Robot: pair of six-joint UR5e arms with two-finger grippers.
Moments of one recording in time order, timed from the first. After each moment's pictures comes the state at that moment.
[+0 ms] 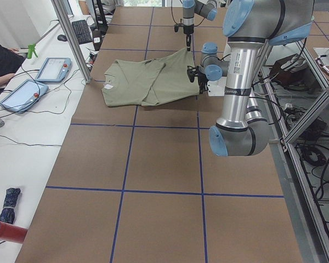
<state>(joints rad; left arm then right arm) -0.17 -1.78 -2.32 -1.46 -1.69 -1.71 0.43 -1.50 2.22 -1.37 2.02 1.44</state>
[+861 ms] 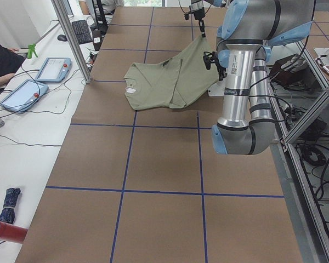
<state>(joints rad) -0.04 -1.79 -2.53 -1.31 -1.74 -1.75 0.44 -1.67 2.42 -1.38 2.26 1.44</state>
